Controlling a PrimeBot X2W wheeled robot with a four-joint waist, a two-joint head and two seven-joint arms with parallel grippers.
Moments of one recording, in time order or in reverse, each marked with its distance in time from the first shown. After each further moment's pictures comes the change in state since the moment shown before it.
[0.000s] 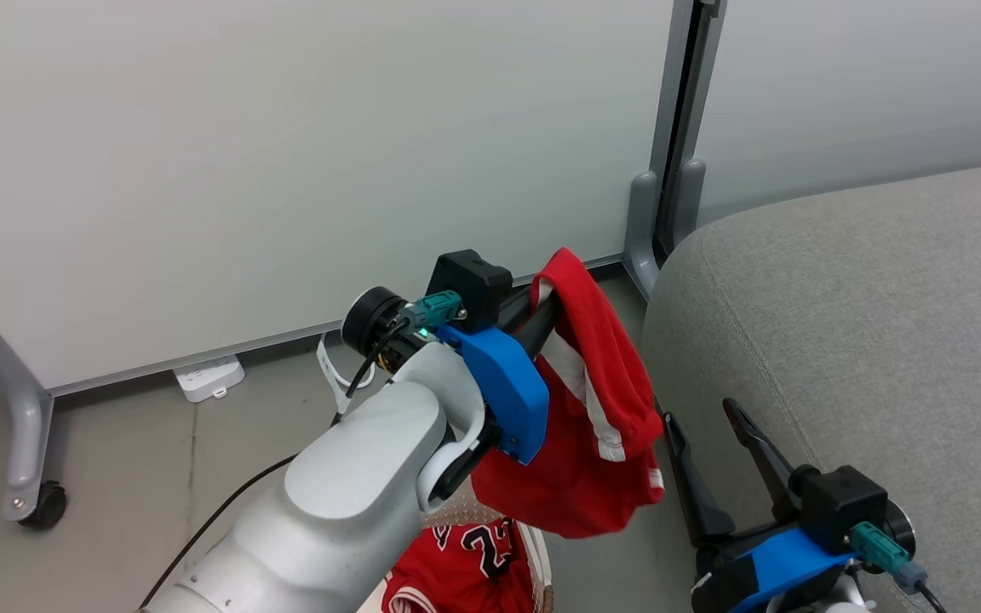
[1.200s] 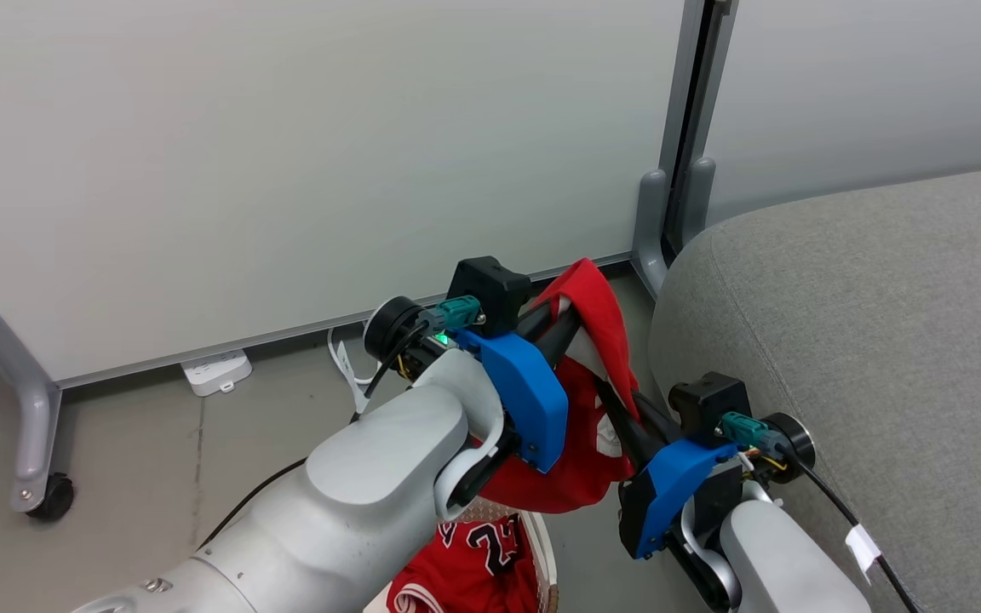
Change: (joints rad) left arm -0.092 0.000 -0.246 0.049 -0.255 0.048 -0.089; right arm -0.340 0.000 0.187 0.414 0.043 0.000 0.072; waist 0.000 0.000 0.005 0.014
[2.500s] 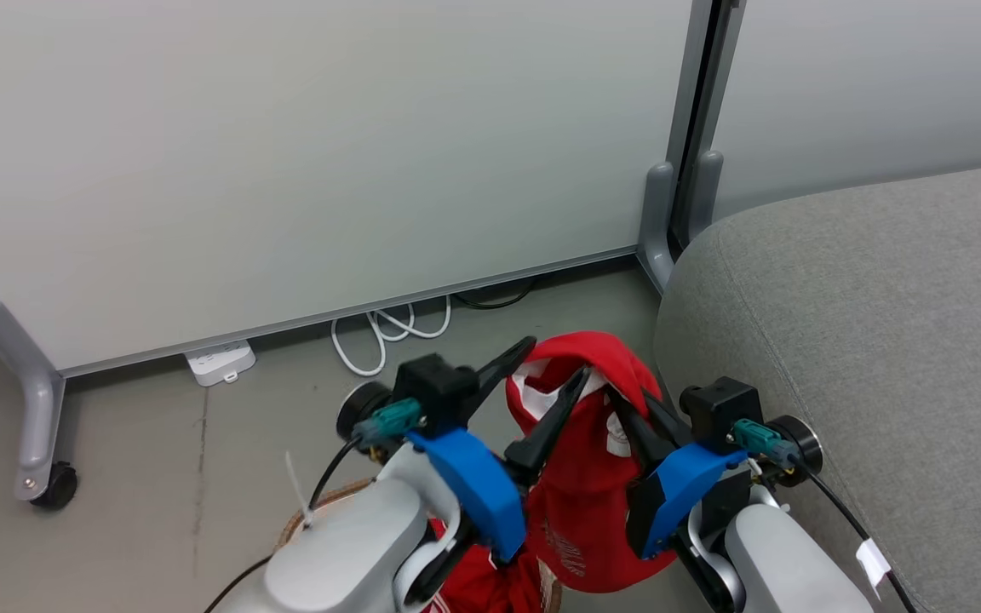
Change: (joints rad) left arm 0.216 0.071 0.129 -0.124 0.138 -0.062 -0.093; right arm -0.003 0.000 -0.010 0.024 -0.002 0.000 -0.063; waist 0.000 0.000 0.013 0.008
